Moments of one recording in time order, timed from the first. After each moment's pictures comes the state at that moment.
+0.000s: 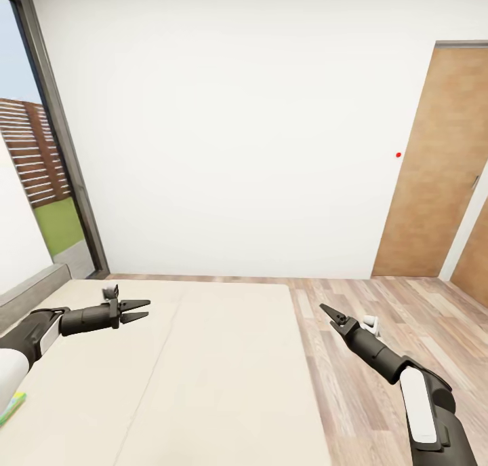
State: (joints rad) left arm -0.92 0.44 0.00 -0.33 0.20 0.71 -1.47; right arm -0.34 0.06 -0.49 -1.36 -0.54 0.81 0.59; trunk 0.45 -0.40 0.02
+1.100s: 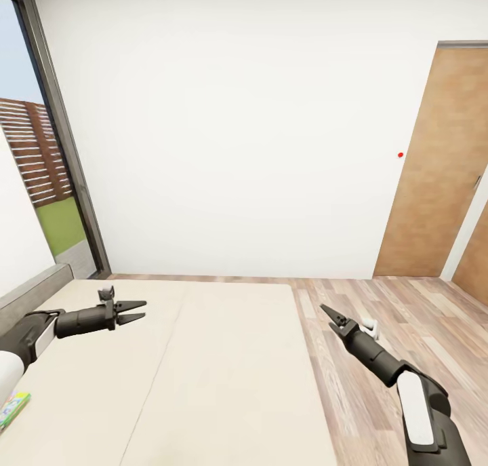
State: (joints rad) left arm -0.92 0.45 0.00 -0.32 0.20 0.71 -1.48; right arm -0.34 0.08 -0.51 -1.31 -0.57 0.78 0.60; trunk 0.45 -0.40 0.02
